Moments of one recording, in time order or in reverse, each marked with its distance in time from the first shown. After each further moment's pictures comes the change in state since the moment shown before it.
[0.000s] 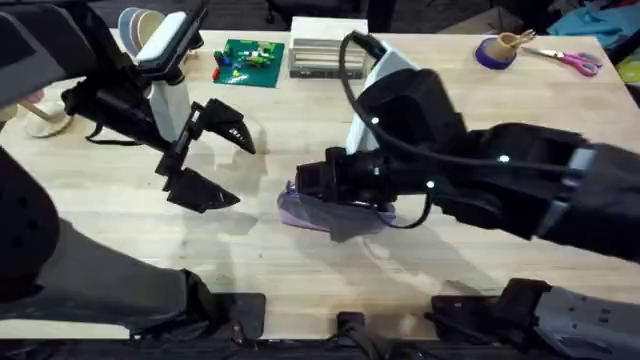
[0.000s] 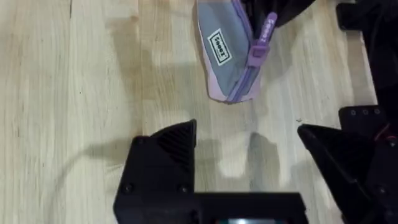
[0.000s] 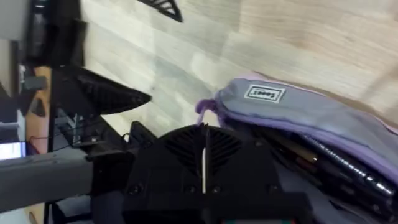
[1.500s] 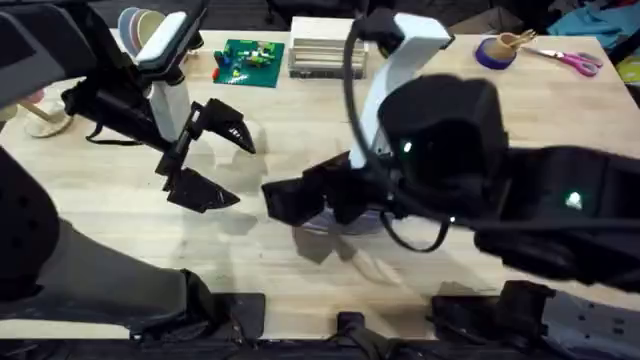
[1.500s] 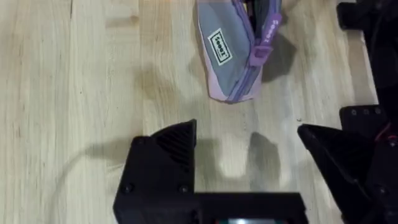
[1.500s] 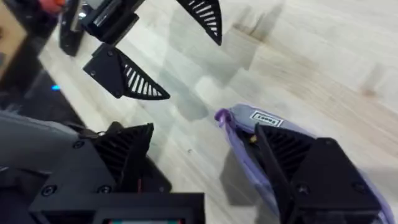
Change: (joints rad) left arm 0.000 0.000 0.000 0.003 0.000 0.000; right arm 0.129 -0.145 0.000 -0.002 0.231 -0.240
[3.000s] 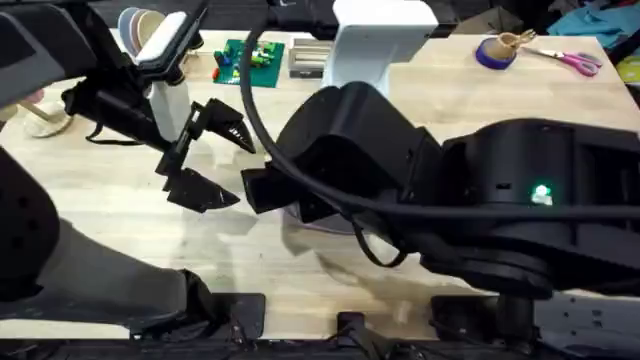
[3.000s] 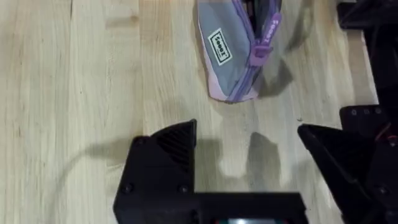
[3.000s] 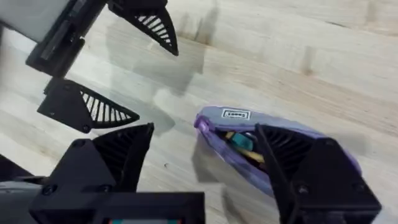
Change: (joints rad) left arm 0.000 0.000 0.000 0.001 0.000 0.000; right arm 0.188 0.197 0.291 -0.335 0.431 0.225
